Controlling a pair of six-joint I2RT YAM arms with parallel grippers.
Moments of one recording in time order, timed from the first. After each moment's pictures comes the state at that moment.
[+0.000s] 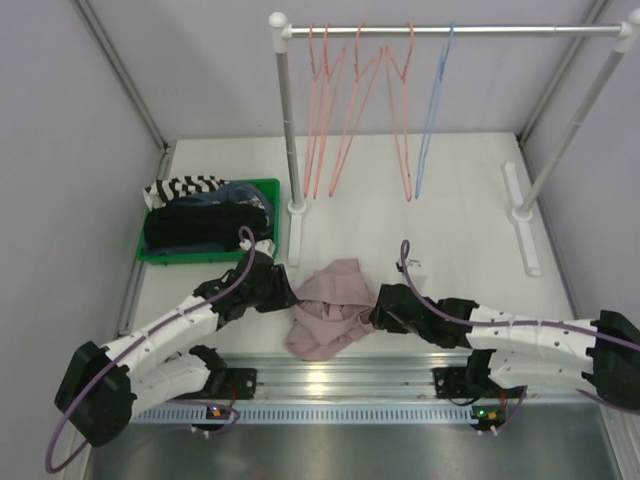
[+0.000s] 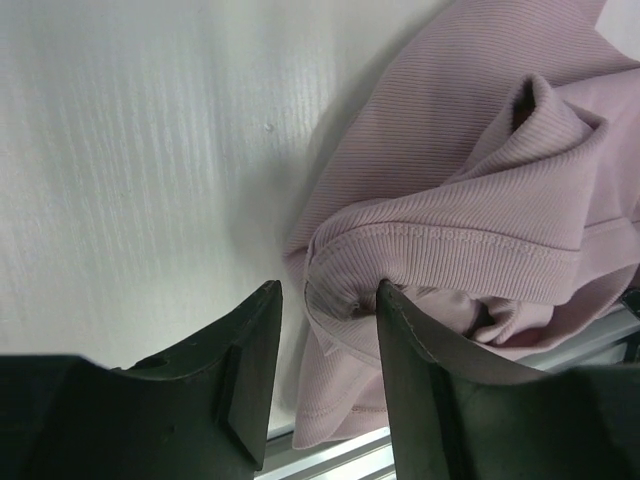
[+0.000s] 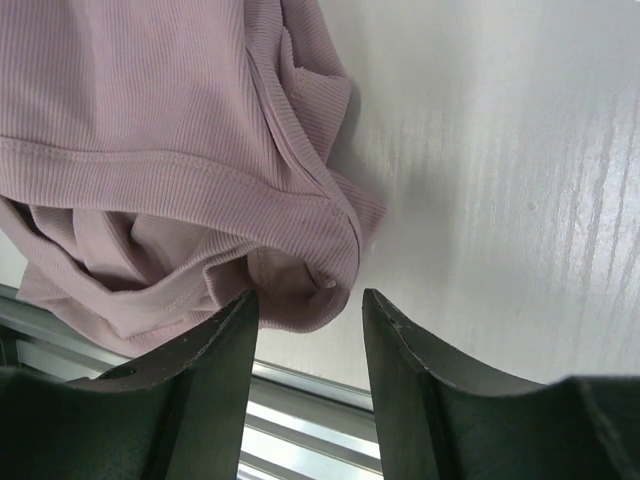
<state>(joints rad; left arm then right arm) -0.64 0.99 0.51 -0.39 0.02 -0.77 1.13 1.00 0.50 -0.40 0.38 1.08</state>
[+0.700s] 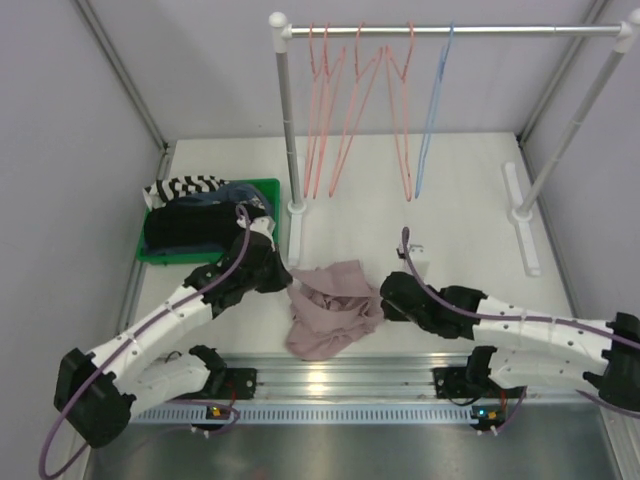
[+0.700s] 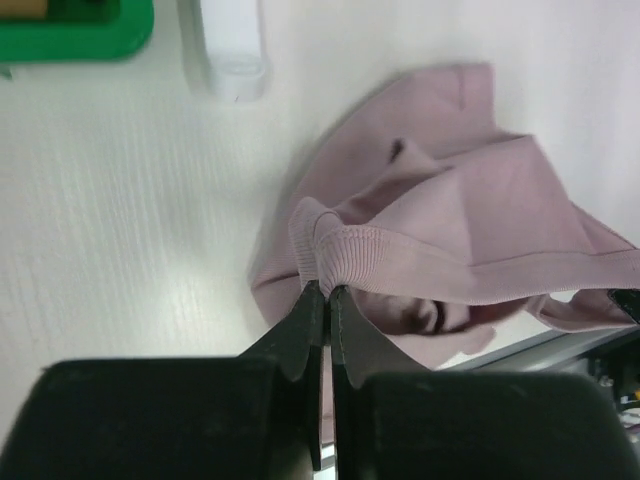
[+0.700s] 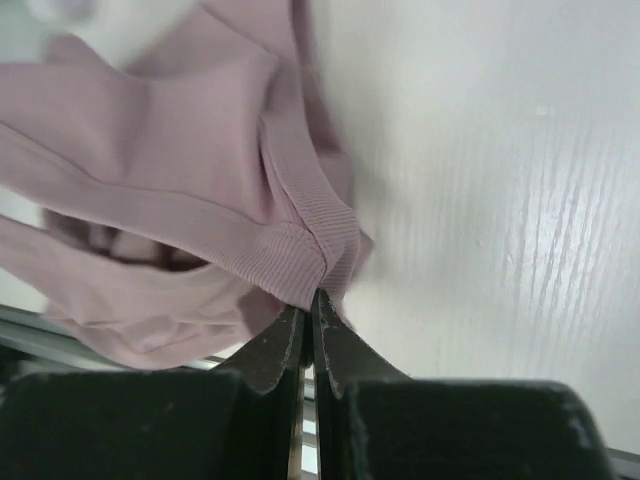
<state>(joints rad) -0.64 1.01 0.67 -0.46 -0.04 -0.69 1.11 1.03 0.61 -0.53 0.45 1.01</state>
